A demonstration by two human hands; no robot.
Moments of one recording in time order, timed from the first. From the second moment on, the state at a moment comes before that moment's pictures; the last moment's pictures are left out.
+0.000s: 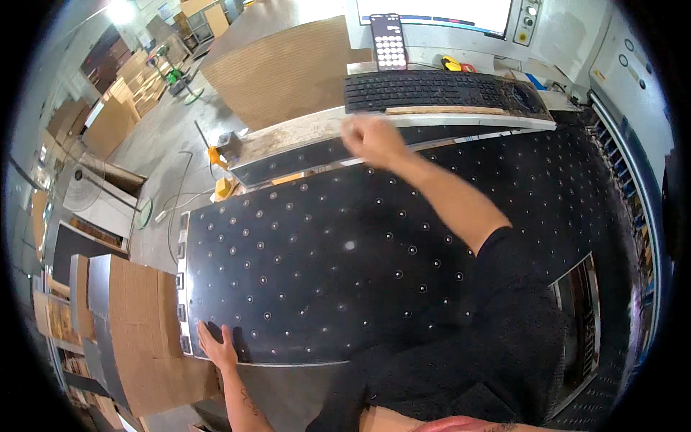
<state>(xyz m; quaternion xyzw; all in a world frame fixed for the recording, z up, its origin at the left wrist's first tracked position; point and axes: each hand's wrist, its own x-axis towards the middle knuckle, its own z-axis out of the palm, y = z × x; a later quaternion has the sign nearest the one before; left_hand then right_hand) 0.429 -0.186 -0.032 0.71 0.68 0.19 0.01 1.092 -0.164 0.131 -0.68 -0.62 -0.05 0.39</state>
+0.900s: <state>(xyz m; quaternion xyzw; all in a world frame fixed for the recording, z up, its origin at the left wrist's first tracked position) 0.428 -0.182 -0.035 0.71 0.68 0.17 0.01 1.101 -0.146 0.141 -0.65 -0.70 -0.08 0.28</state>
